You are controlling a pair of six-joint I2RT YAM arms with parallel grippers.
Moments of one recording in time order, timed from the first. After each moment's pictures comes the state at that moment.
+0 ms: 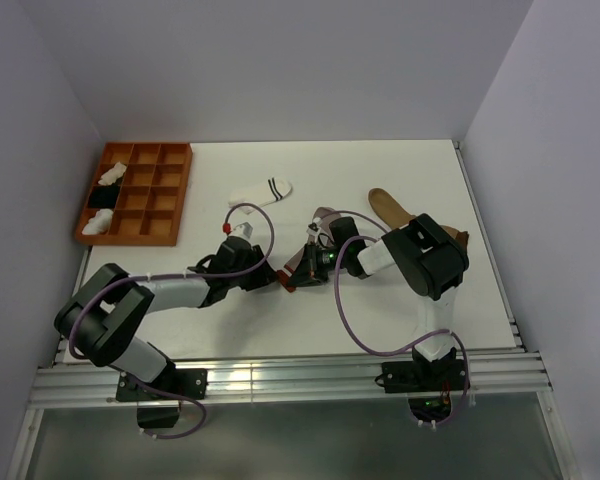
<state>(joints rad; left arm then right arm) -0.66 1.52 0.55 0.25 0.04 -0.86 0.51 1.97 0.76 0.47 -0.87 0.81</state>
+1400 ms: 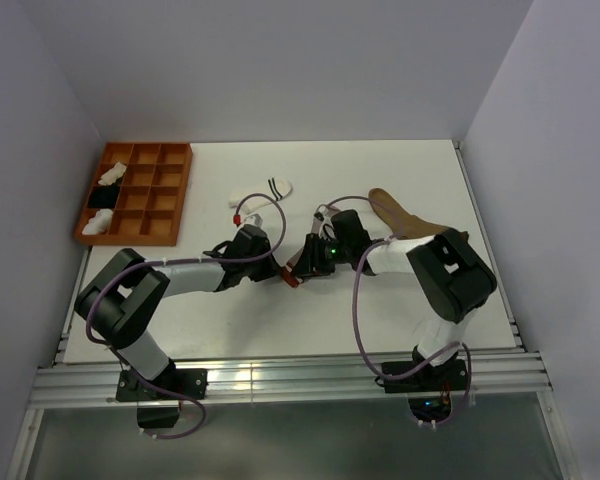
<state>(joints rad) -0.69 1.65 0.74 0.12 -0.02 -0.89 0.52 1.78 0.76 0.27 -0.65 0.67</state>
